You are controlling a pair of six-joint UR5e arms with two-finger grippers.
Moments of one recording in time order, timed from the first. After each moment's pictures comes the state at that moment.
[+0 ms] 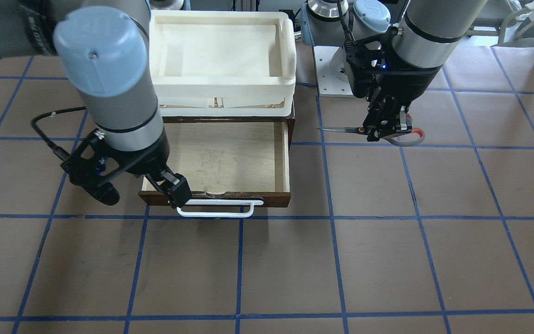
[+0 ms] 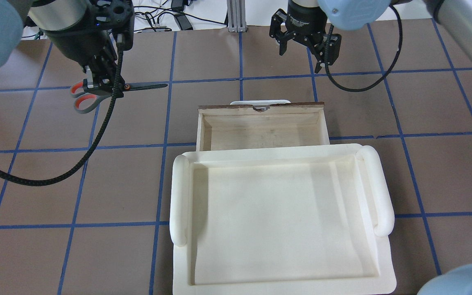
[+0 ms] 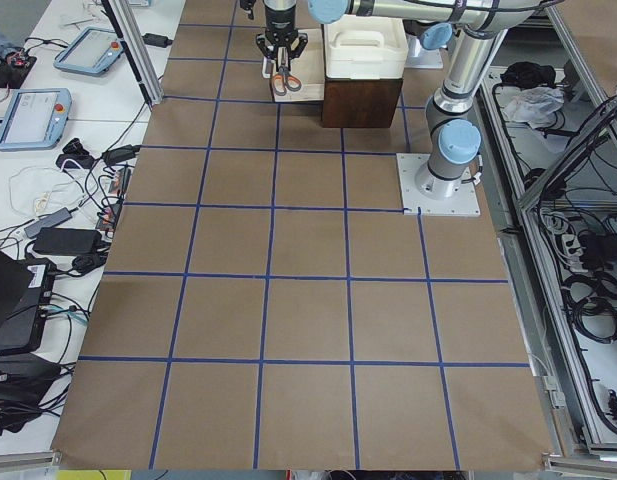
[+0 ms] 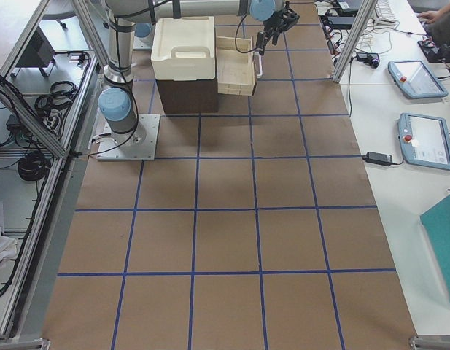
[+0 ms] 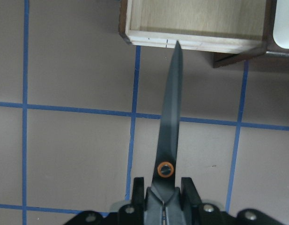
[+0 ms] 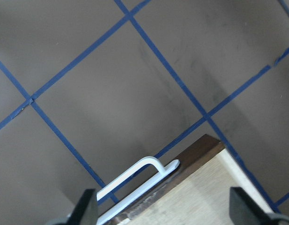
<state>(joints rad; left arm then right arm) -1.60 -1.63 -1.47 -1.59 1.56 1.47 1.72 -1.25 1.27 -1.62 -1.62 0.76</state>
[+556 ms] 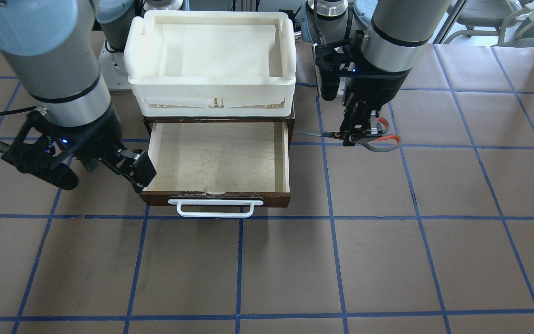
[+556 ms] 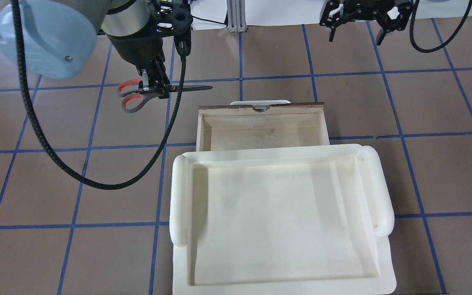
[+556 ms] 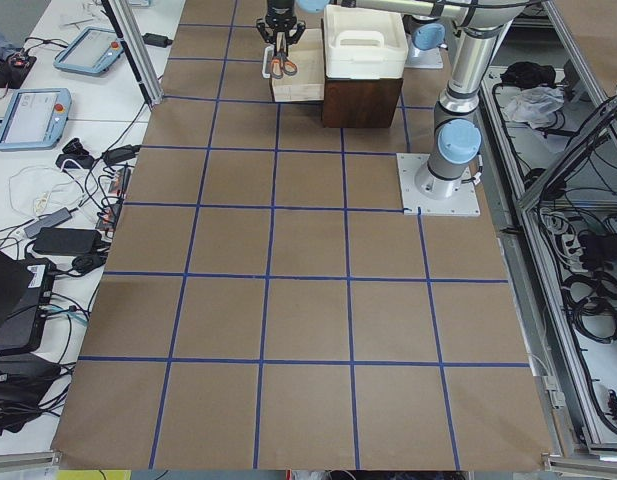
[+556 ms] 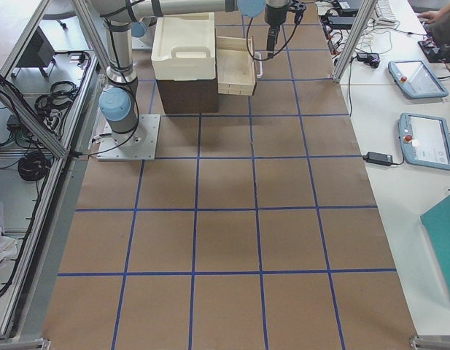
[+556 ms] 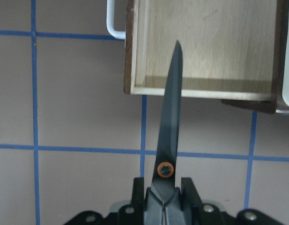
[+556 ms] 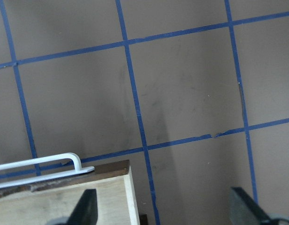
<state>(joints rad) -1.77 -1.71 -1.44 -1.52 1.56 1.33 1.57 -1.37 1.29 -1.57 -1.63 0.14</state>
